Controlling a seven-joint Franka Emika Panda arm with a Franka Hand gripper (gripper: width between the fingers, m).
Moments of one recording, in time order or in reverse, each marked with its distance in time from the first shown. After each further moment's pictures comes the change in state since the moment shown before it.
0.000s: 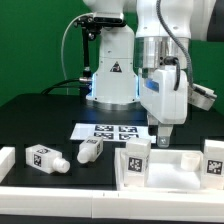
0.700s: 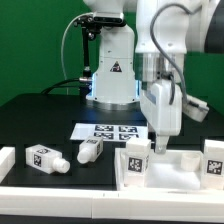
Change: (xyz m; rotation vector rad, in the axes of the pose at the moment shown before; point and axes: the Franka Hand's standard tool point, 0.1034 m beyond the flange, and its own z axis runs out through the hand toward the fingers) arm -0.008 0.043 0.028 -0.037 -0.003 0.025
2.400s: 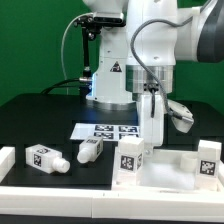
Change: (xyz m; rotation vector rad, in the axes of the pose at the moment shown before) arm 0.013 0.010 0.013 -0.018 -0.022 0.111
